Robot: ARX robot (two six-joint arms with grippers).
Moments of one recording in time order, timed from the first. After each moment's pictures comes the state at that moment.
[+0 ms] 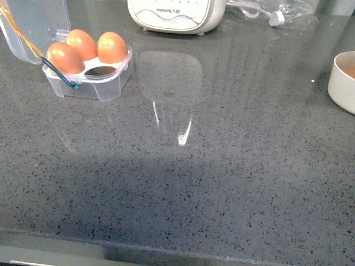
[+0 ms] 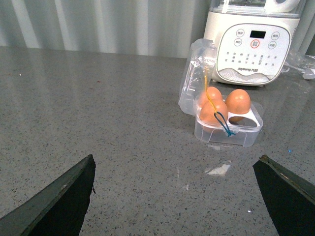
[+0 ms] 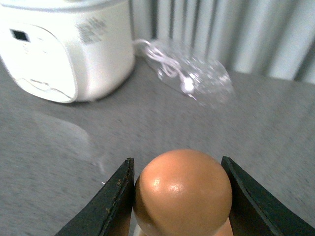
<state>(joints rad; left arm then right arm) 0.00 0.00 0.03 0.00 0.00 0.00 0.03 1.34 0.63 0.56 -0.18 -0.05</state>
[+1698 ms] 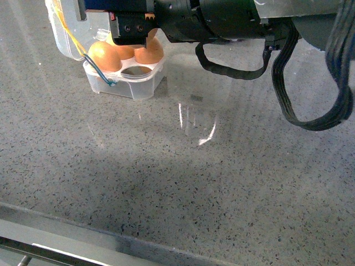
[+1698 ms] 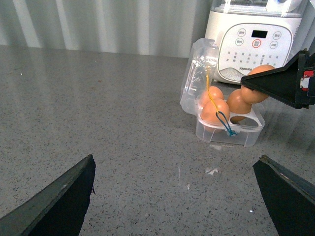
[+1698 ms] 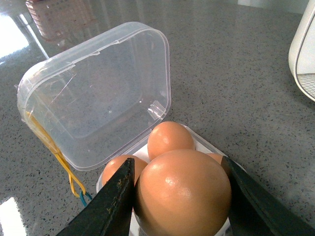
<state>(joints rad) 0.00 0.00 0.03 0.00 0.00 0.00 0.67 1.95 1.18 0.52 -0.14 0.12</state>
